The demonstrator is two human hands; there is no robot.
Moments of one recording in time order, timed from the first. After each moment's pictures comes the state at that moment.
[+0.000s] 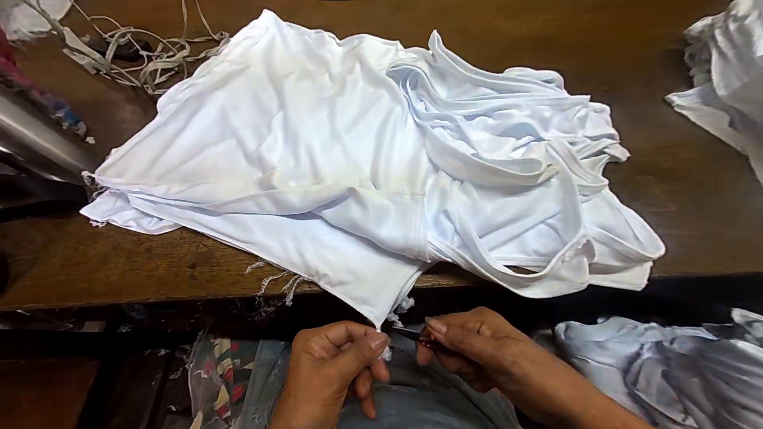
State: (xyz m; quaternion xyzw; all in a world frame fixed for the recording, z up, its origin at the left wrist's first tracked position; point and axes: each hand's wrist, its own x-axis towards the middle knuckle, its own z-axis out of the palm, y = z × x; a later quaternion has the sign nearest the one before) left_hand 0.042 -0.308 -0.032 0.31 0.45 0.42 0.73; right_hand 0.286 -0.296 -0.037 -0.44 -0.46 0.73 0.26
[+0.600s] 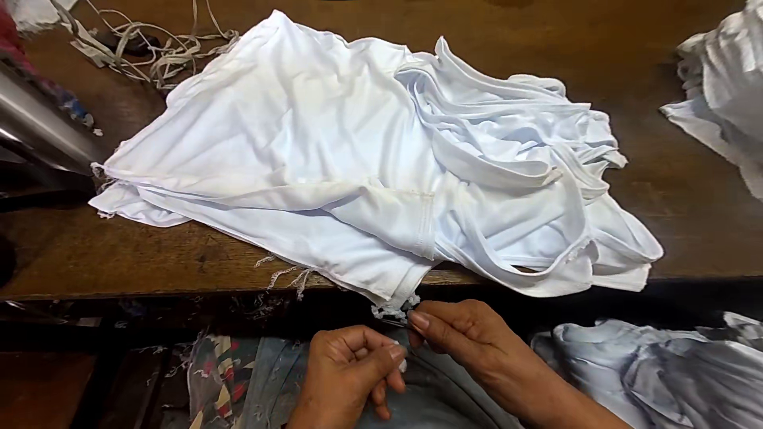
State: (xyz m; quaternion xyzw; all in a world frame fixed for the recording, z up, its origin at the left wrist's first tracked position) left_hand 0.044 -0.316 -0.041 0.37 0.43 0.40 0.72; right_hand 0.257 -0.292 -0.042 -0.45 -0.66 0.50 0.34
